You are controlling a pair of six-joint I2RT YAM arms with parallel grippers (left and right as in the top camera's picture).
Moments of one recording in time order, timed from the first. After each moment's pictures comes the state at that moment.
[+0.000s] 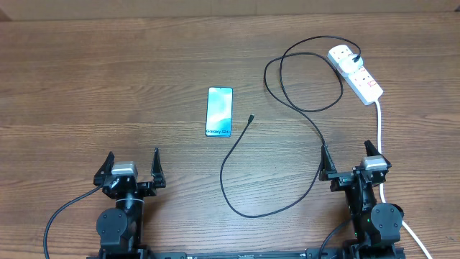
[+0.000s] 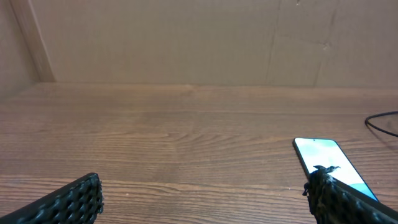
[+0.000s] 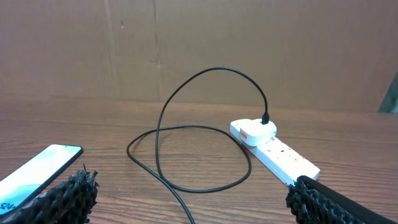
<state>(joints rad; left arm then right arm) 0.03 0.02 0.01 -0.08 -0.03 -0.02 0.06 0.01 0.02 -0.03 -0.03 -0.01</state>
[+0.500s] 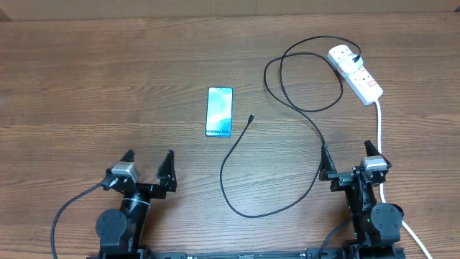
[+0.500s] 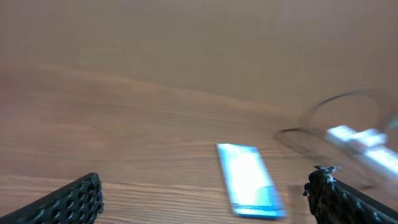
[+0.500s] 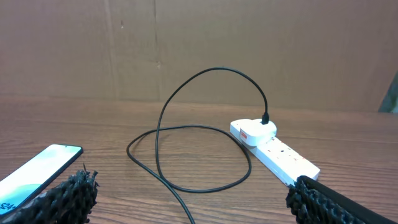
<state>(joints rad) 0.03 0.02 0.01 -0.05 0.21 -0.32 0.06 0.01 0.02 -0.03 -0.03 -0.01</state>
